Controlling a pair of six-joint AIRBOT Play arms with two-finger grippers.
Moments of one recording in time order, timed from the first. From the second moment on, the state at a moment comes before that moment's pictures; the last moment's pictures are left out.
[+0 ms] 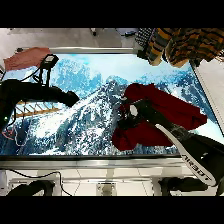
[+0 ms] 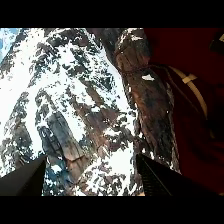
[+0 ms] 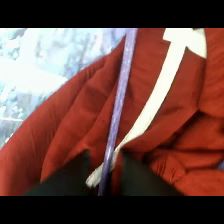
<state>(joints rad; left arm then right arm) -0.21 -1.14 1.29 -1.98 1.14 1.95 0.50 -1.55 1.18 -1.49 1.14 1.64</state>
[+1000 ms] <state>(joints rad) -0.21 -1.14 1.29 -1.96 1.14 1.95 0.17 -1.24 1.64 -1.28 1.31 1.46</state>
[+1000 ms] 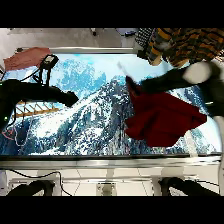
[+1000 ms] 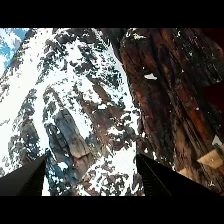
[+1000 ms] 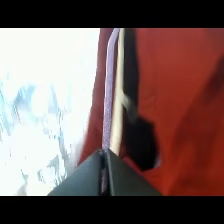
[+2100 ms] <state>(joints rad) -0.21 -1.15 1.29 -1.96 1.14 1.95 0.10 -1.23 1.19 -1.30 1.22 1.28</state>
